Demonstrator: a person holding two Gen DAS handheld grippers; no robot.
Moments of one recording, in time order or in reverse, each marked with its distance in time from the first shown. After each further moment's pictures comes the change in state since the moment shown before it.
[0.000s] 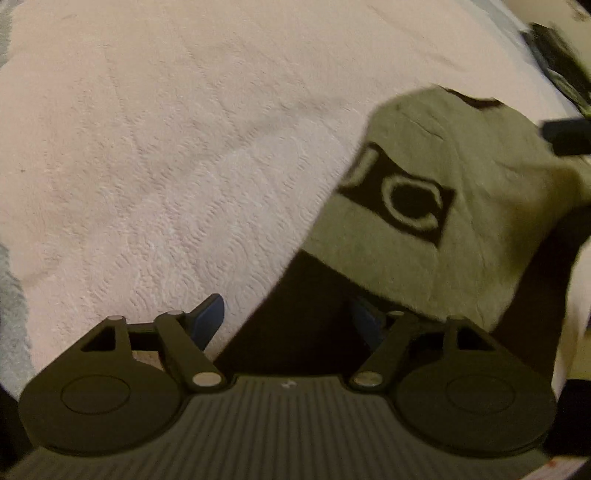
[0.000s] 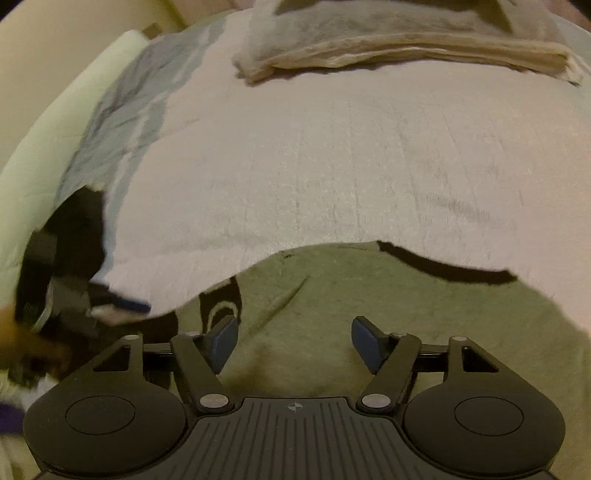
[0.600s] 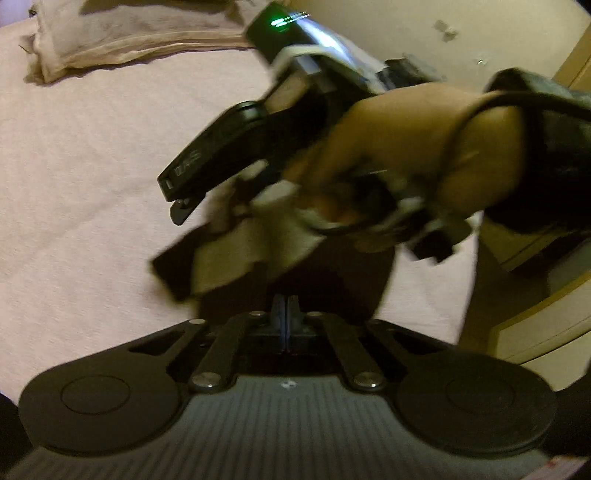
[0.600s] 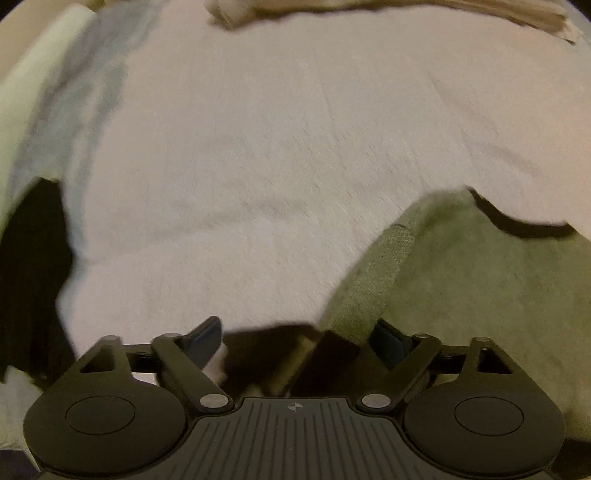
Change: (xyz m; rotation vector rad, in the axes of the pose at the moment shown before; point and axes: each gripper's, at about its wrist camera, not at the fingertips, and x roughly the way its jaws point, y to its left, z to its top) left arm -0.106 -0.118 -0.070 0.172 -0.288 -0.270; right arm 0.063 0.060 0.013 0.098 0.126 -0.129
